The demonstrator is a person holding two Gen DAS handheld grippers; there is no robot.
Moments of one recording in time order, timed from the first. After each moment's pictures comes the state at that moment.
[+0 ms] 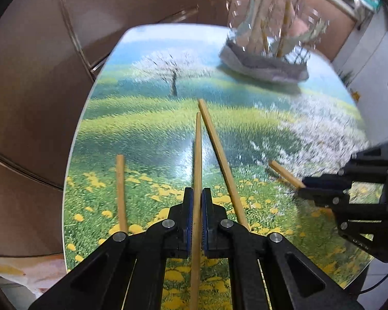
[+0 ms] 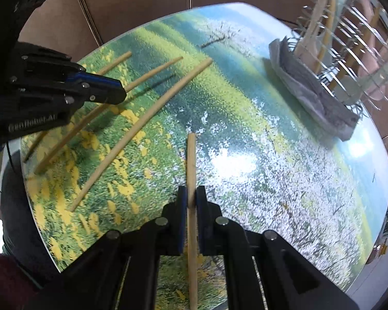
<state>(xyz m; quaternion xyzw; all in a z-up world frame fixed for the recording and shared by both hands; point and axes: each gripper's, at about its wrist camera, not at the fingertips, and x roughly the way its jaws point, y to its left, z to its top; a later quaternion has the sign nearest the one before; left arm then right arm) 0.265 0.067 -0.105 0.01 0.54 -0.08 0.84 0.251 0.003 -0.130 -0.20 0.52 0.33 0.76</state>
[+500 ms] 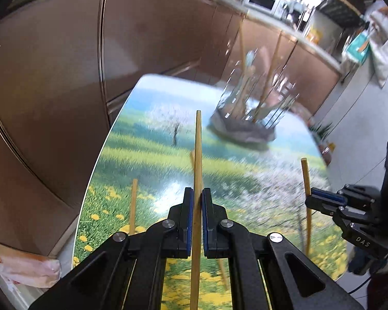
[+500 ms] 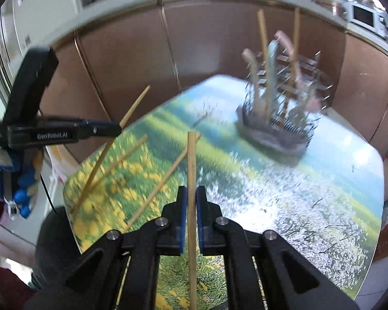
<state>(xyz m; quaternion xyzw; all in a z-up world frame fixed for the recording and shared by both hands) 0.223 0.086 -0.026 -0.08 0.42 -0.10 0.90 0.212 -0.077 -0.045 -0.04 0.37 0.34 0.86</state>
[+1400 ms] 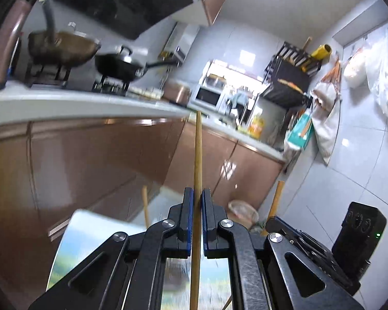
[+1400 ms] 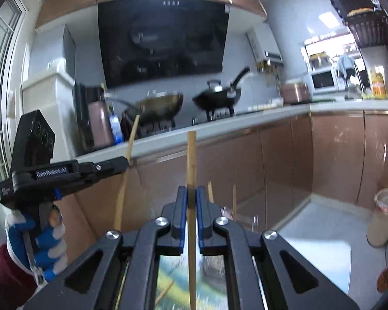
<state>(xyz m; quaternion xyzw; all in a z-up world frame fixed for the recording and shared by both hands) 0.301 0.021 0.148 -0.14 0.15 -0.20 0.96 0.278 -0.155 0.109 0.09 0.08 0.31 0.94</state>
